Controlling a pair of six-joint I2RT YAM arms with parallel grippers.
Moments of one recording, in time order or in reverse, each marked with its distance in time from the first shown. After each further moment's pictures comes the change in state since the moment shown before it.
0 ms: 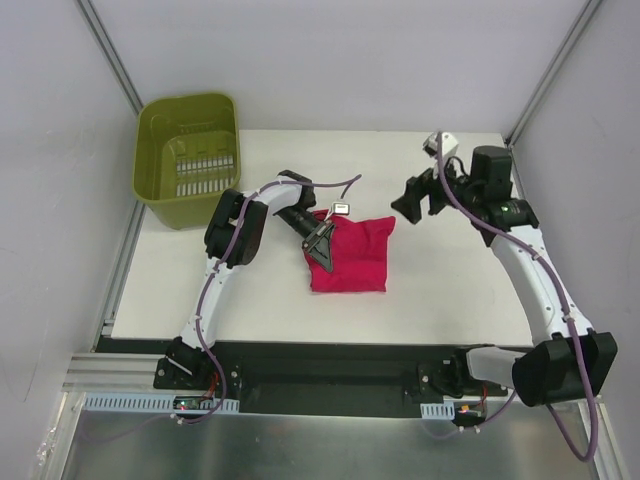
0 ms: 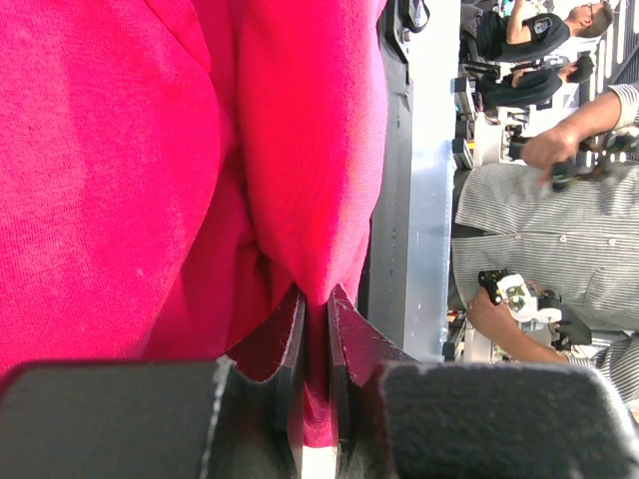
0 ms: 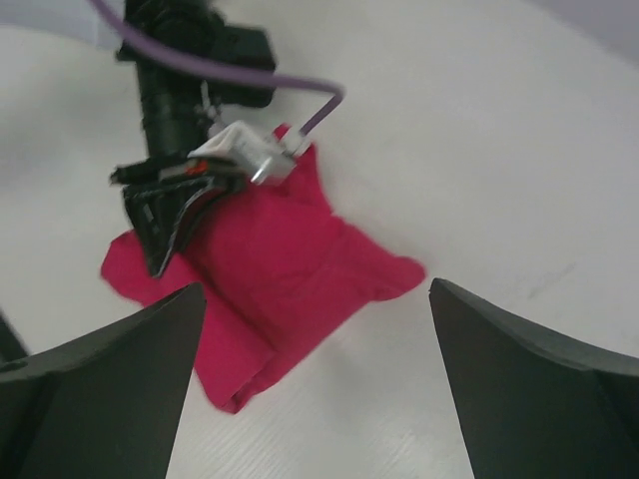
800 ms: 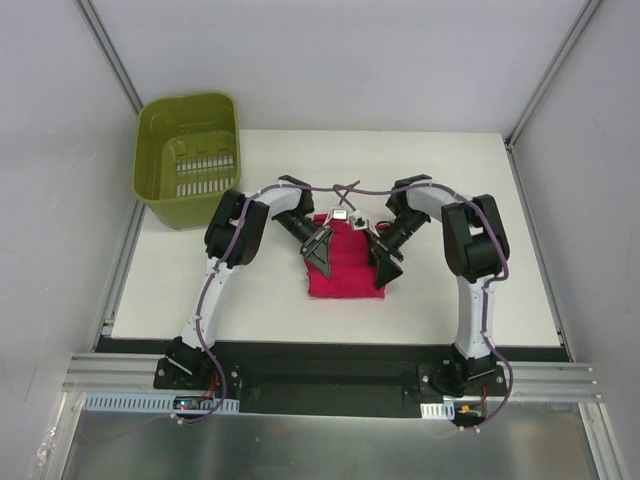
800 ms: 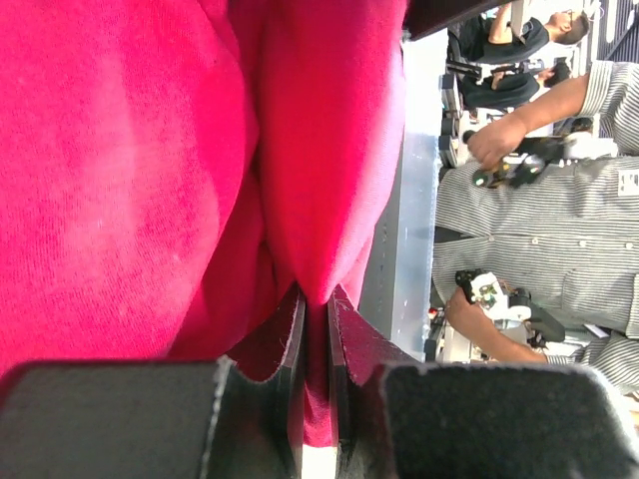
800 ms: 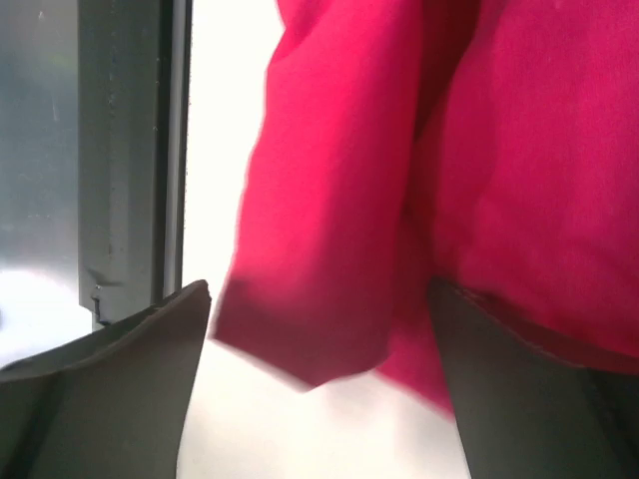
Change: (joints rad) left arm -0.006 0.000 -0.063 0.010 0.006 -0.005; right arm 0.185 0.929 0.282 -0.962 -0.307 -1.130
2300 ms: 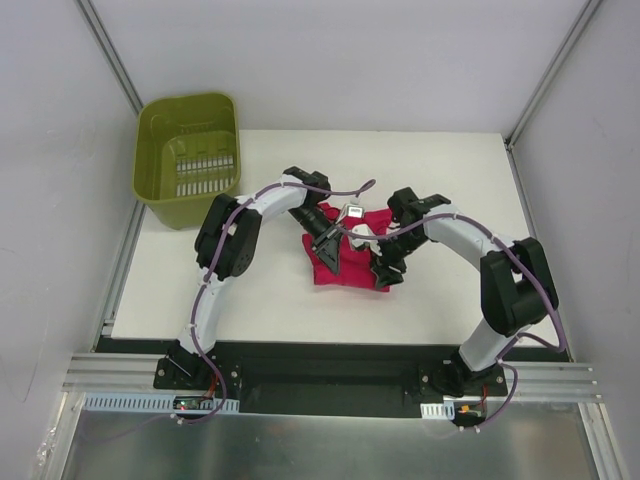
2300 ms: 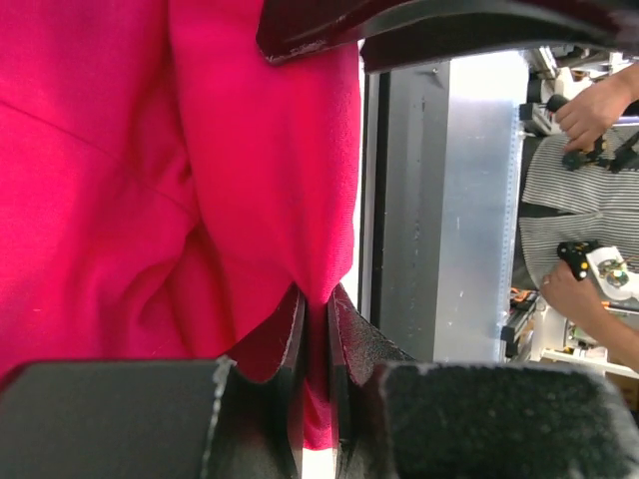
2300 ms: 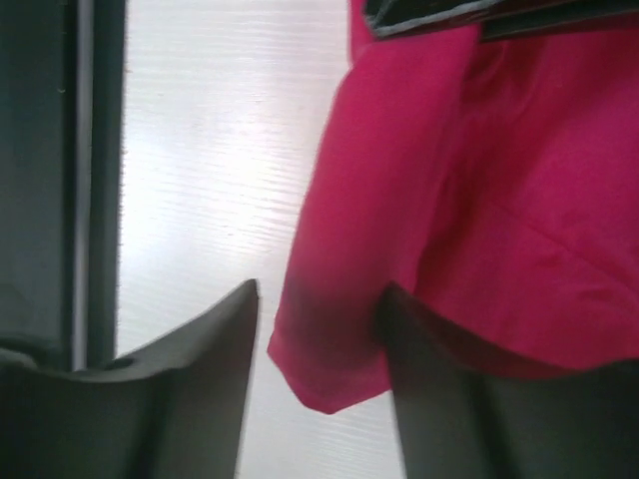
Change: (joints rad) left arm -0.086 -0.208 -0.051 0.202 -0.128 -0.143; right arm 0.097 -0.495 -0.364 0.420 0.167 0.141
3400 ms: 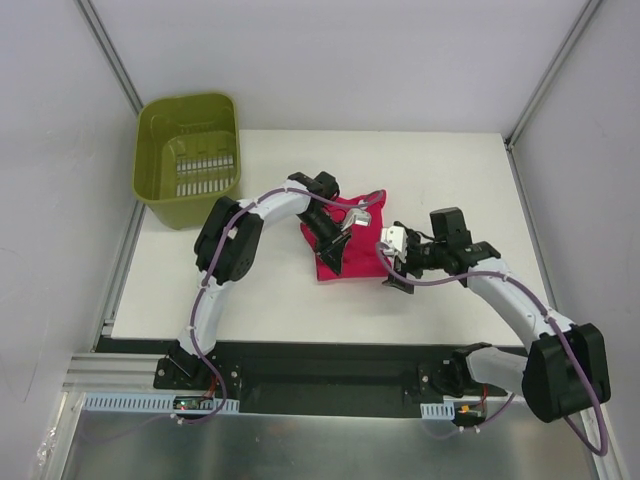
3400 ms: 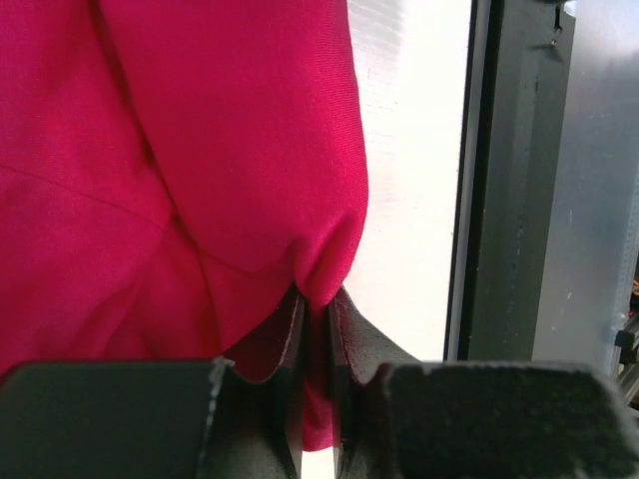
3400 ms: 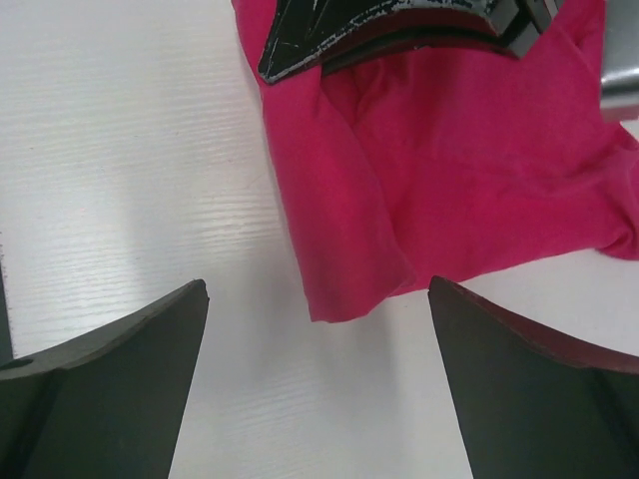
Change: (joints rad) left arm -0.045 -0.040 -0.055 0.187 -0.161 -0.002; right arm -0.126 -0.507 -0.416 0.500 -0.004 0.264
